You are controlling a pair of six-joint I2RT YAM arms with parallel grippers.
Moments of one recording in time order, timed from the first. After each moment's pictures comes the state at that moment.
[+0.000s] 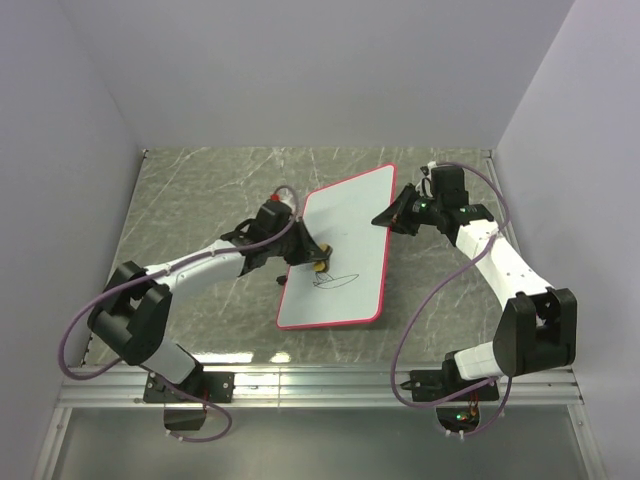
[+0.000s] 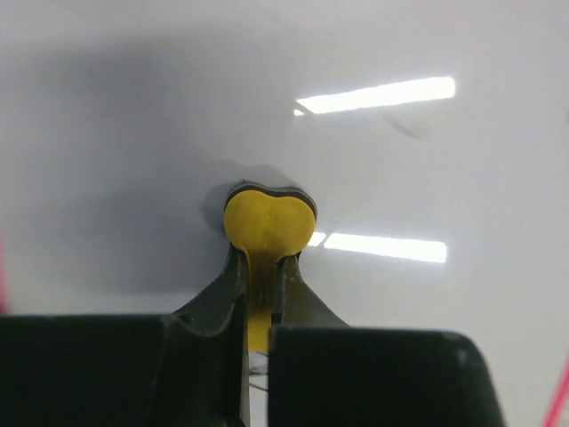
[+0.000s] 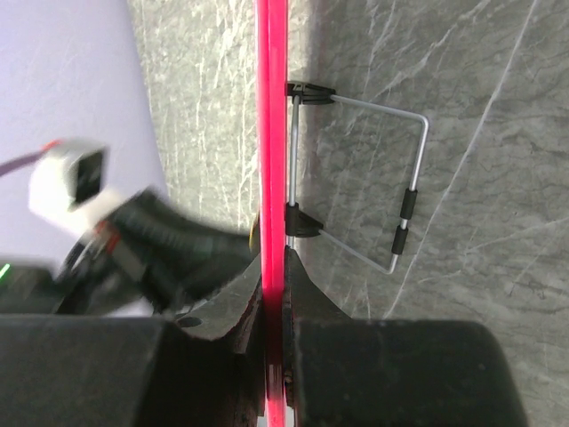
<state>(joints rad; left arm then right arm) -0.67 1.53 0.96 -0.09 0.25 -0.89 0.18 1.40 1.08 -0.42 -0.56 0.77</state>
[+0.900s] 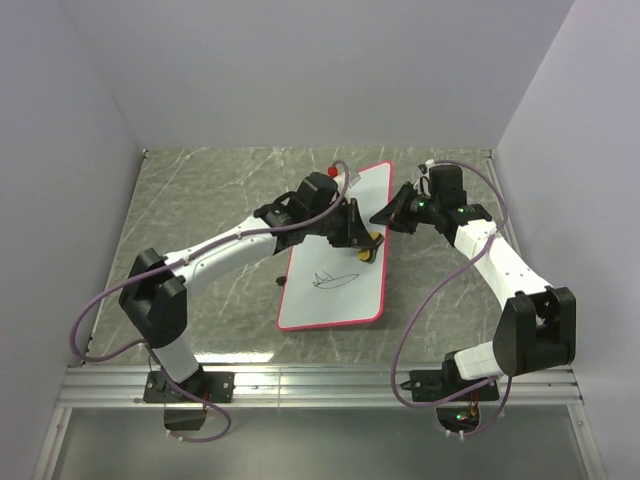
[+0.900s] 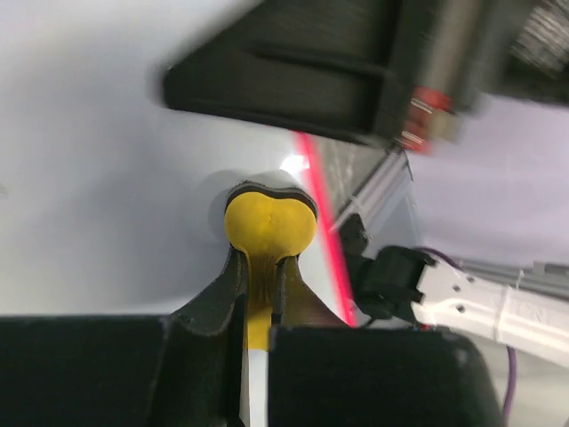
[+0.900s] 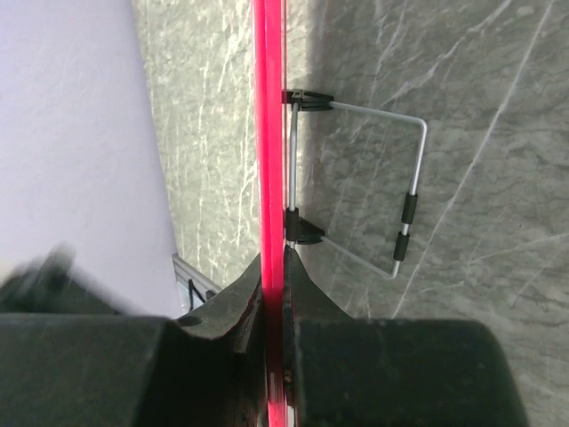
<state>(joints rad) -0.83 1.69 1.41 -0.26 0.37 -0.77 0.19 1.40 1.08 -0.38 -0.55 0.78</state>
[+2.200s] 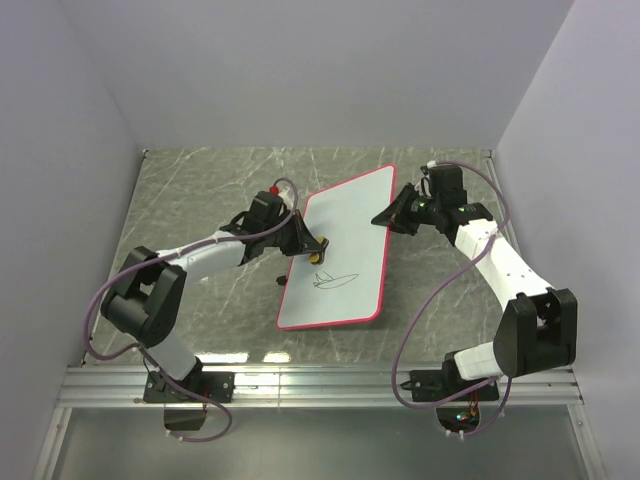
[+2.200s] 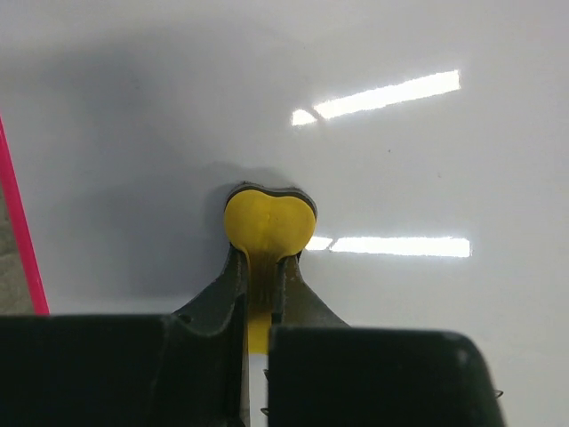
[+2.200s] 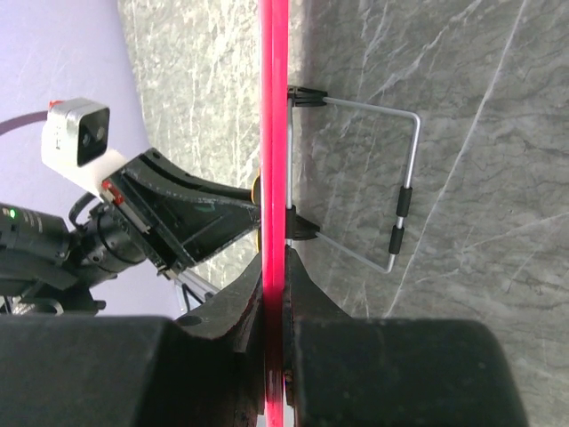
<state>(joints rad) -0.55 1.63 0.95 0.02 0.39 -0.77 0.20 1.40 1.09 -0.43 -0.52 0.78</state>
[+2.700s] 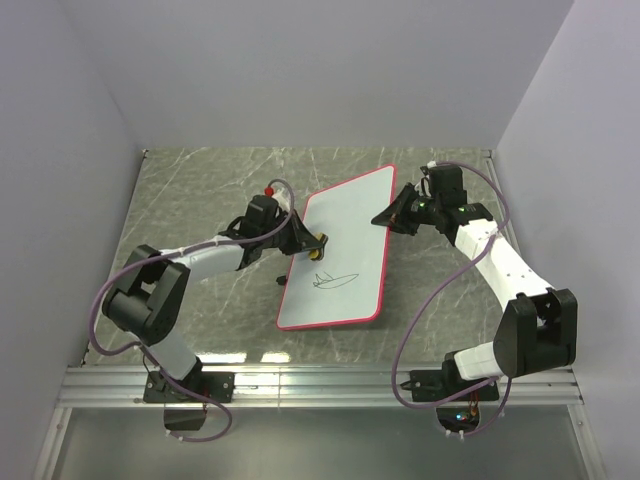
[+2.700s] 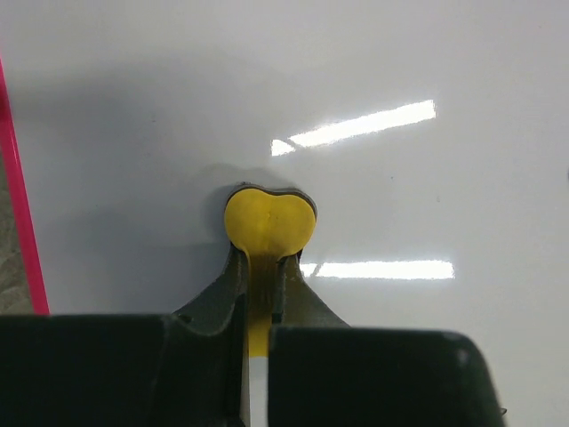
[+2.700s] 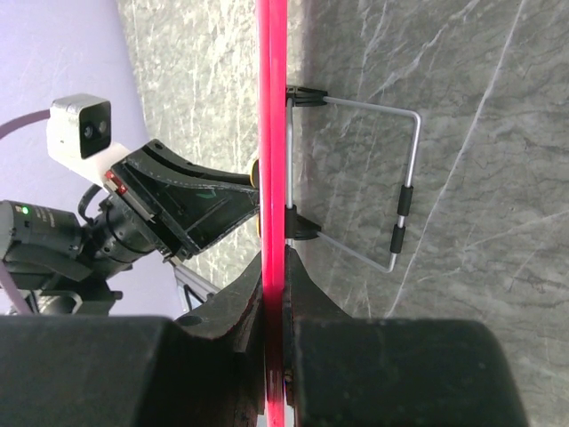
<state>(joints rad) -0.53 1.68 0.90 0.15 0.40 -0.81 0.20 1.40 1.09 -0.44 -0.52 0.79</state>
